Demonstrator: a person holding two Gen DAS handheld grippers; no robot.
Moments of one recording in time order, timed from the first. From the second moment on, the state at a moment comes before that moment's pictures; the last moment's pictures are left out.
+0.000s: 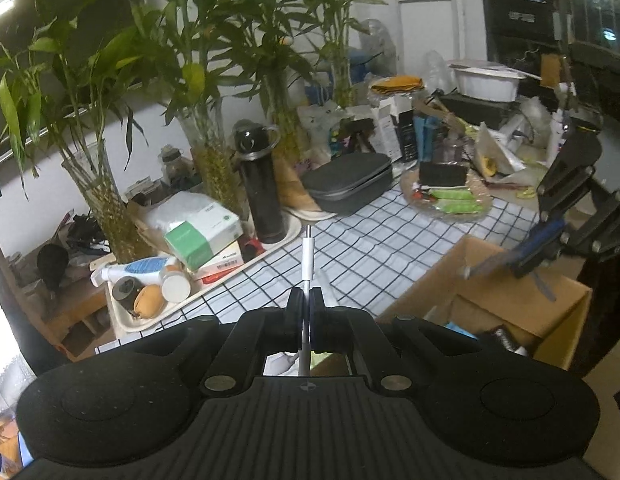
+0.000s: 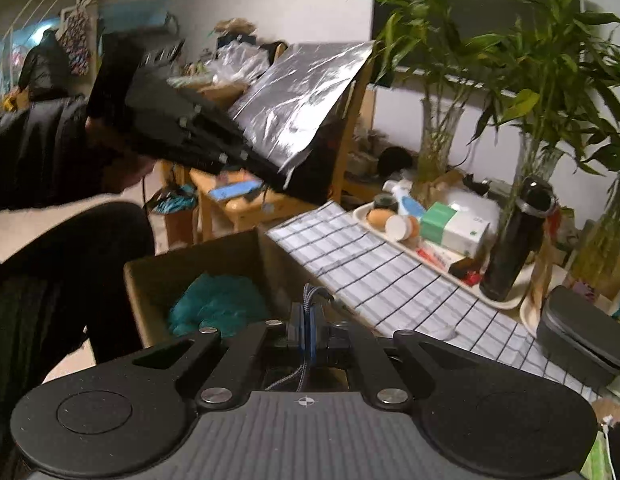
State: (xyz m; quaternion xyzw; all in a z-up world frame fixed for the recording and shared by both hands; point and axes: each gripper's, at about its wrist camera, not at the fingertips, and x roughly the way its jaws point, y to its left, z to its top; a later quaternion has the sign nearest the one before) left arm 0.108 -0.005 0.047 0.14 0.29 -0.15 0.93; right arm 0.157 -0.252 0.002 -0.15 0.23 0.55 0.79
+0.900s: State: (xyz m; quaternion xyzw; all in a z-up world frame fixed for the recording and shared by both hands) left arm 0.093 -0.037 0.041 0.10 0.36 -0.20 0.91; right arm 0.162 -0.239 -0.022 -0.23 0.26 0.45 0.82
